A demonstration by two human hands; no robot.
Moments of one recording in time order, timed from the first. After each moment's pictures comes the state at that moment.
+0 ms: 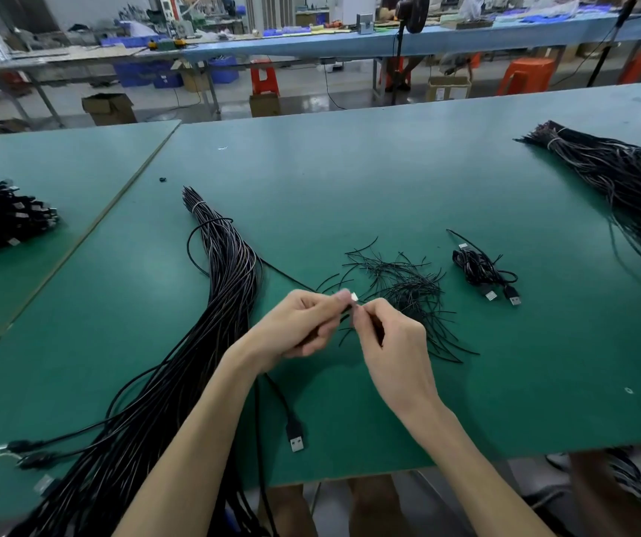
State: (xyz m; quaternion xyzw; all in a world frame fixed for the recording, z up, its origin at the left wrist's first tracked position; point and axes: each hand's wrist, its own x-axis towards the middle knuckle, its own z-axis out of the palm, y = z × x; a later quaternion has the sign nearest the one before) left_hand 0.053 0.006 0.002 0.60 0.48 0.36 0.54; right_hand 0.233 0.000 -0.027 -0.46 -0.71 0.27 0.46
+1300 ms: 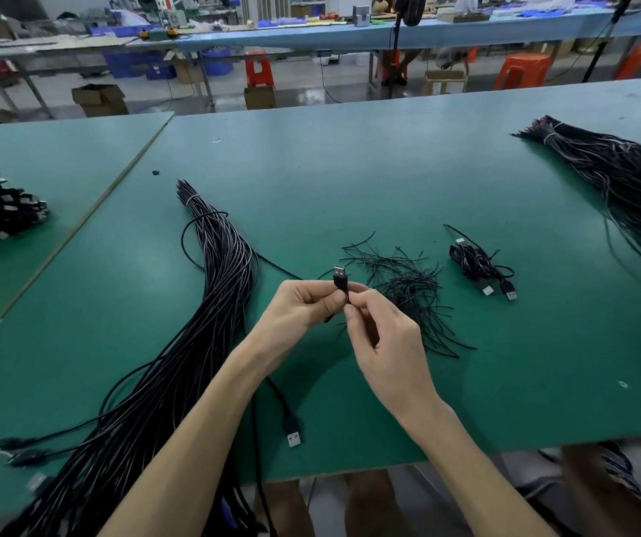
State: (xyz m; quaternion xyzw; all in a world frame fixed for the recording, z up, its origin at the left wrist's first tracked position) left_hand 0.064 0.012 -0.012 0.54 0.40 0.49 0.55; right_hand 0.232 -0.002 -0.030 -0.38 -0.75 0.21 0.51
